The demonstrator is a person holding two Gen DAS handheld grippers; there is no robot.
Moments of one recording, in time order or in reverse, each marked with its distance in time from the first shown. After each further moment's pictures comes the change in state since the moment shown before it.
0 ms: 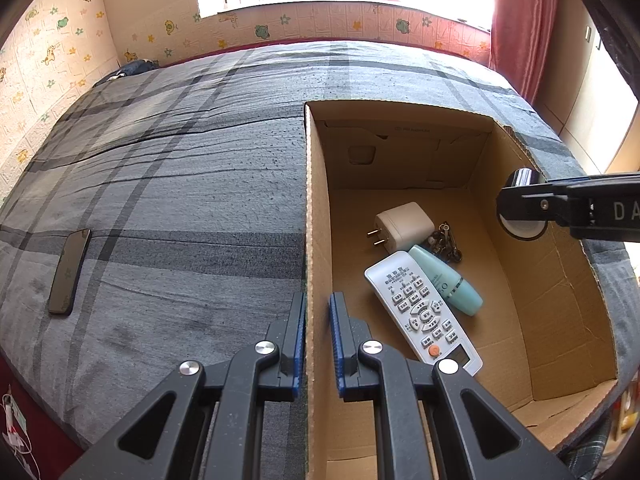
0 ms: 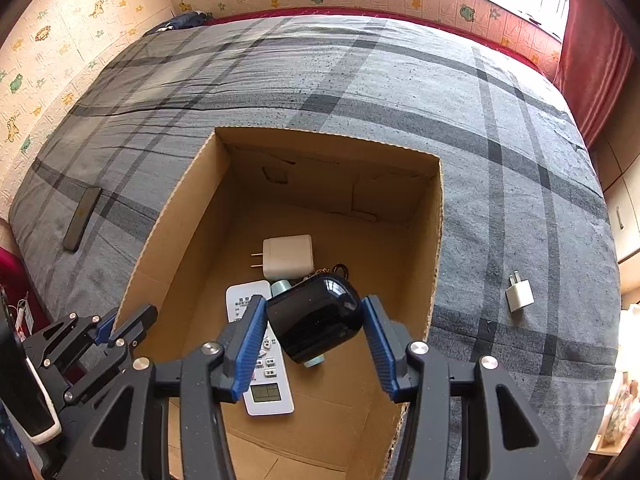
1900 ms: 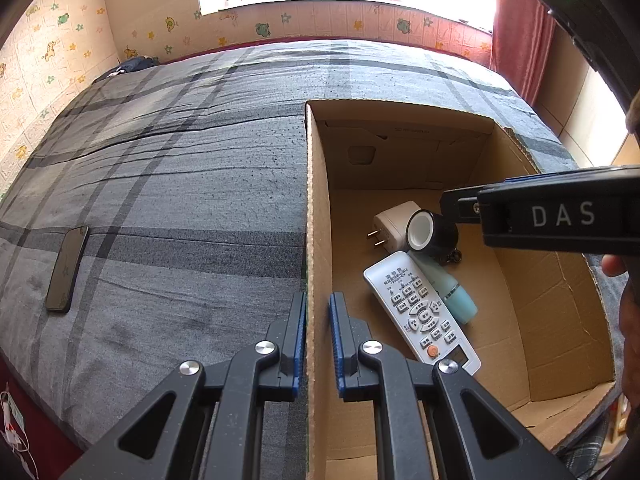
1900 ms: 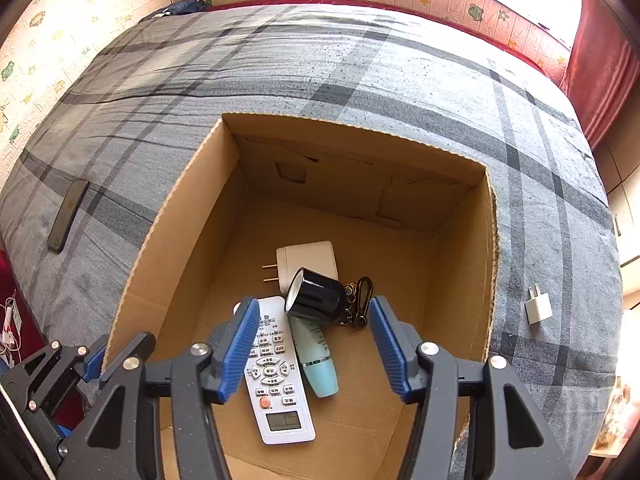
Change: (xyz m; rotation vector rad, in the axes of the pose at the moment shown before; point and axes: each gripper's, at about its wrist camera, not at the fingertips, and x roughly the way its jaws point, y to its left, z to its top) left arm 0.001 0.004 0.000 -0.008 0.005 -0.012; right arm 0.018 0.024 0.013 -0.019 -0.001 -0.042
